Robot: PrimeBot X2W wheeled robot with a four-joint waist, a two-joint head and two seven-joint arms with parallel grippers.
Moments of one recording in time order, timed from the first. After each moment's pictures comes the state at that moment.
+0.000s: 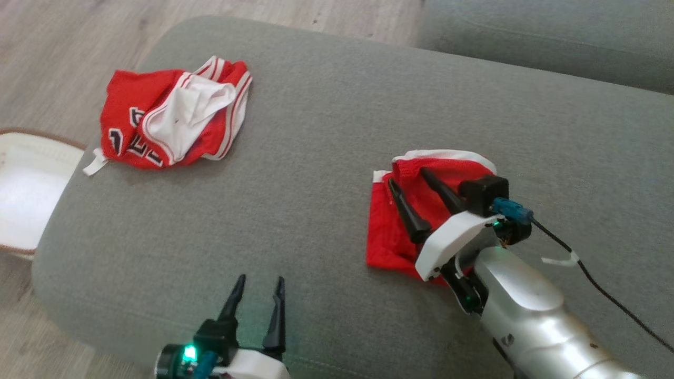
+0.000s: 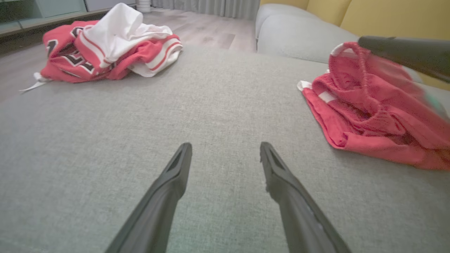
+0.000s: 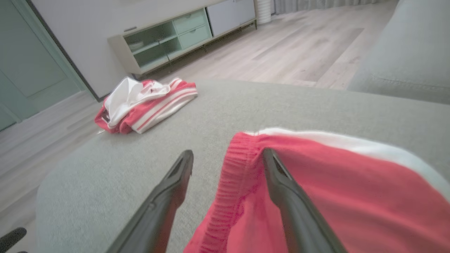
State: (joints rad) left arm -0.06 0.05 -0.44 0.45 -0.30 0.10 -0.25; right arm -0.59 -0.06 0.68 0.91 0.55 0.12 -0.25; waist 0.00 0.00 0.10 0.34
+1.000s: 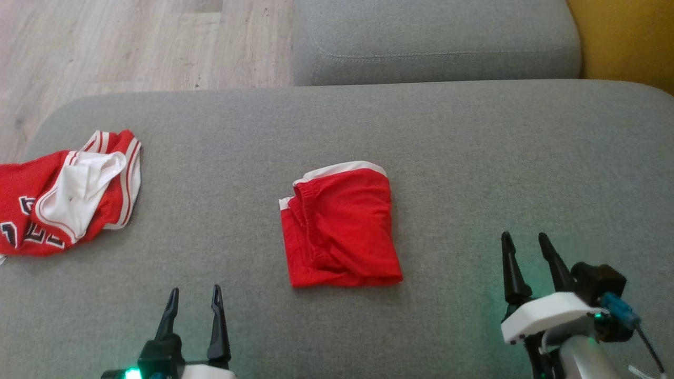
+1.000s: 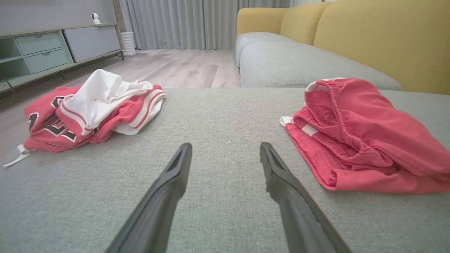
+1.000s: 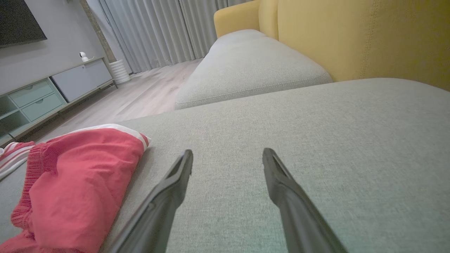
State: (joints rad) left arm 0.05 0.05 -0.16 0.35 -0.14 0.10 -0.25; right arm -0.13 -0.05 0.04 0.55 0.23 0.12 -0.25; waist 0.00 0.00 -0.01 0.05
